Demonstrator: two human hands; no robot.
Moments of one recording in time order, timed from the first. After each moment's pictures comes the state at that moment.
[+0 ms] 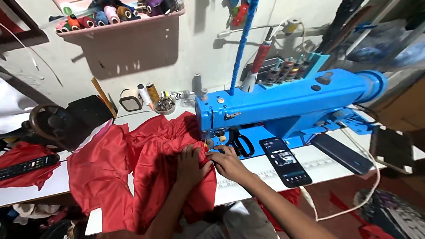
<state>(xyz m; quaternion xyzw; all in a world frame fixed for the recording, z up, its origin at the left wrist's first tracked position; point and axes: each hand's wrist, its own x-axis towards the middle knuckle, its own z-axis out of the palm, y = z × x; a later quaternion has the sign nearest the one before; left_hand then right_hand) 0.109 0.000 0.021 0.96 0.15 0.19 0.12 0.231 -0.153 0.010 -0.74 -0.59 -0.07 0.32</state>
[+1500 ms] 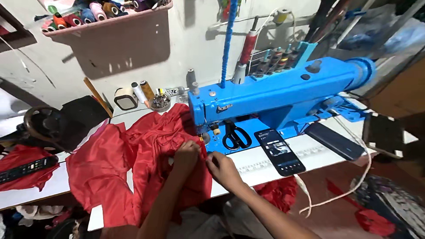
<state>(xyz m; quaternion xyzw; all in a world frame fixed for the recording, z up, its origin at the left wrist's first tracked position) 0.118 0.009 0.055 0.97 0.09 0.11 0.20 0.171 -0.157 0.051 -0.83 -0.33 0.18 0.42</state>
